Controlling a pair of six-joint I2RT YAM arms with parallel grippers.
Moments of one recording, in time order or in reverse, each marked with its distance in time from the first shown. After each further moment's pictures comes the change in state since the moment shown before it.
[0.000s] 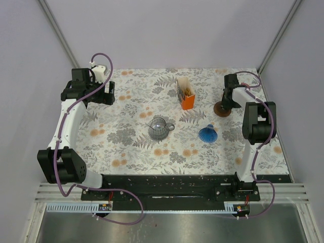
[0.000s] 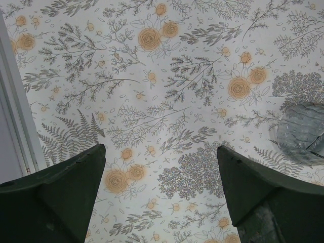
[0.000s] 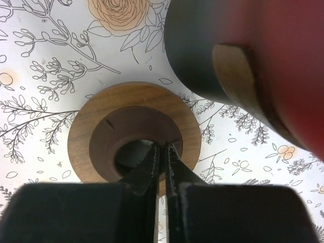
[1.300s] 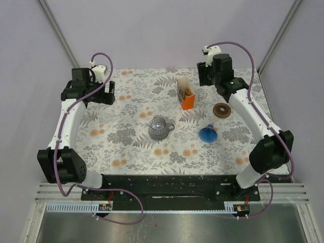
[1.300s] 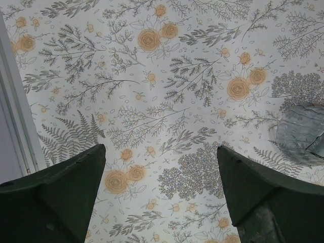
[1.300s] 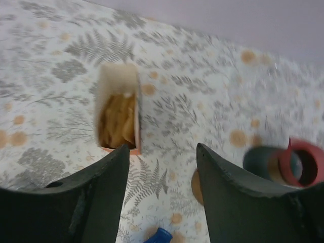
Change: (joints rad) left arm -0.001 0.002 0.003 0.001 -0.001 0.000; right arm 0.352 -0.454 0.105 0.149 -0.192 -0.414
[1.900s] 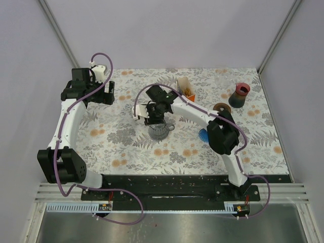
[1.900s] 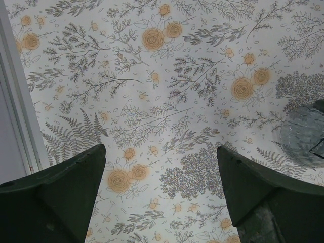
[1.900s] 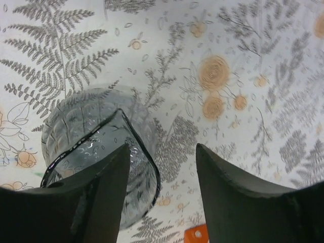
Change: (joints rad) left arm 0.000 0.000 0.000 0.000 -0.016 0.001; right arm 0.421 0.581 0.304 -0.402 -0.362 -0.963
